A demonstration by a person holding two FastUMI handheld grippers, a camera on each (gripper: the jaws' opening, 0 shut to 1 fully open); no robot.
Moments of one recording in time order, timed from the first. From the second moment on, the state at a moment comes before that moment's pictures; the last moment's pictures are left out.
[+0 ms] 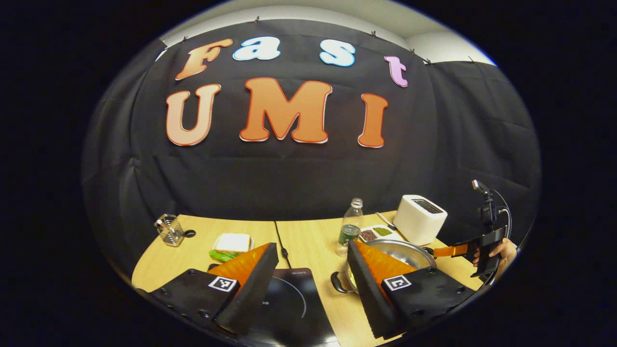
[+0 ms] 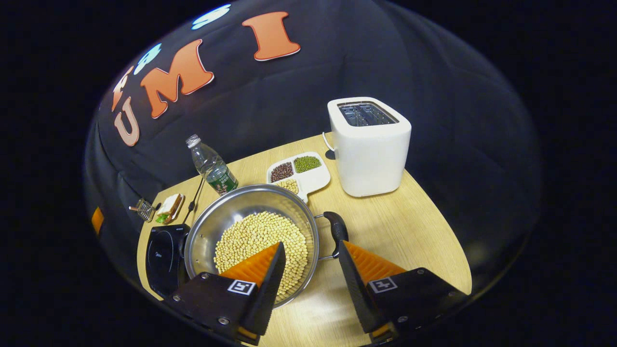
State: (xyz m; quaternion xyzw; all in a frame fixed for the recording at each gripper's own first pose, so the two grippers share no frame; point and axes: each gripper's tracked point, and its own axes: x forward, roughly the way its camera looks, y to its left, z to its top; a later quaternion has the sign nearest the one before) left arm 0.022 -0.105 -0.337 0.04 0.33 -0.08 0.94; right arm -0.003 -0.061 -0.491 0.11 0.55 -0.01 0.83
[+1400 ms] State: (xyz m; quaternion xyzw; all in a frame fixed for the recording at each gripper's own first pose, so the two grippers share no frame) left arm 0.005 -0.161 -0.564 0.05 0.52 -0.09 0.85; right arm -0.007 -0.070 -0.553 0.01 0.59 0.00 0.81
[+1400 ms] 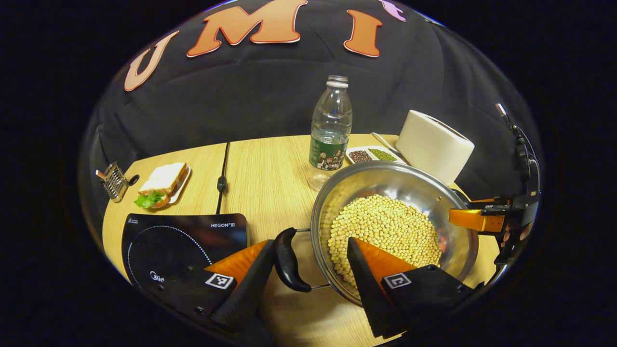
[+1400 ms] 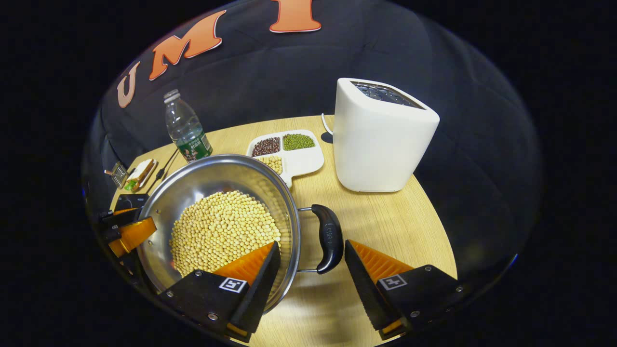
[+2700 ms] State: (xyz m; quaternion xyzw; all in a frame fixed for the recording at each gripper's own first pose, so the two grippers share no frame) left arm 0.029 -0.152 -0.607 0.08 0.49 -0.03 0.87; right arm 0.005 -0.070 -0.565 -0.05 0.57 -0.01 0.82
